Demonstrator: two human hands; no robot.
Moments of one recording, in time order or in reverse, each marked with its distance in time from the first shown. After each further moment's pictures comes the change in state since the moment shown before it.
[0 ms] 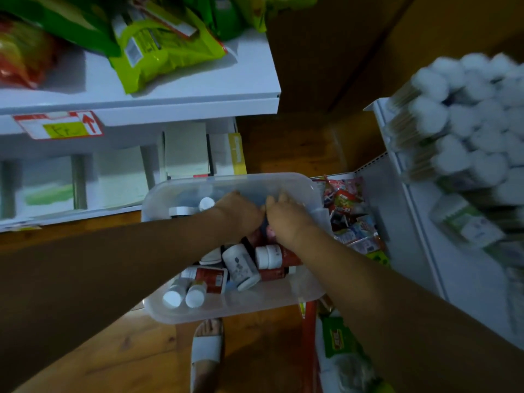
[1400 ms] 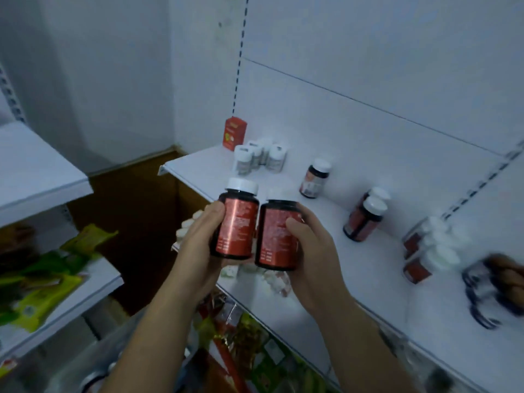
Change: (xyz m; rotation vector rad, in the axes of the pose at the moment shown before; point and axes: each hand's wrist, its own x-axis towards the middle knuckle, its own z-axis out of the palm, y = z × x) left_hand -0.364 0.191 -0.401 -2.158 0.460 0.701; right_hand -0.608 0.047 -0.249 1.991 1.393 0.010
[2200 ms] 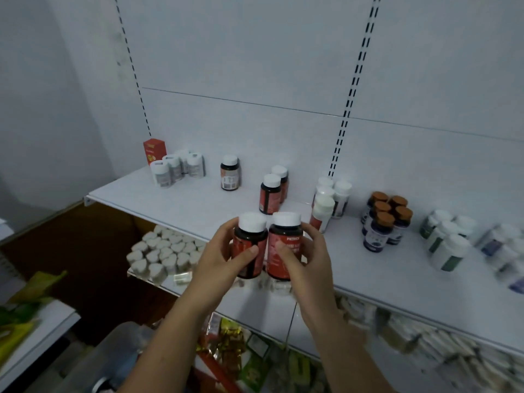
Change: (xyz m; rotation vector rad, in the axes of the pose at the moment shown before) left_hand -0.080 -0.112 0.148 0.544 -0.270 0.097; right_hand -0.141 -0.033 -0.166 -0.265 0.444 -0.203
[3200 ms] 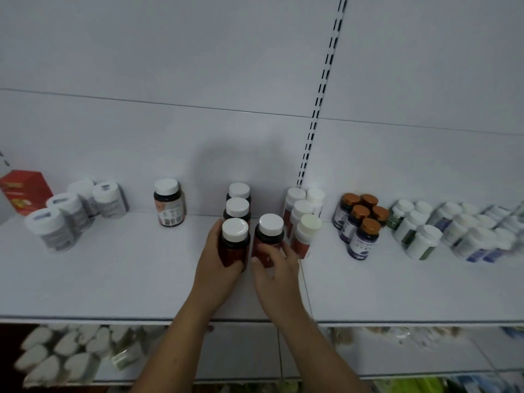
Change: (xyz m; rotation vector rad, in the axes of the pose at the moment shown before) left_hand 0.195 -0.072 -0.005 0.210 -0.240 0.100; right_hand 0.122 0.072 0.068 -0.579 0.314 -0.014
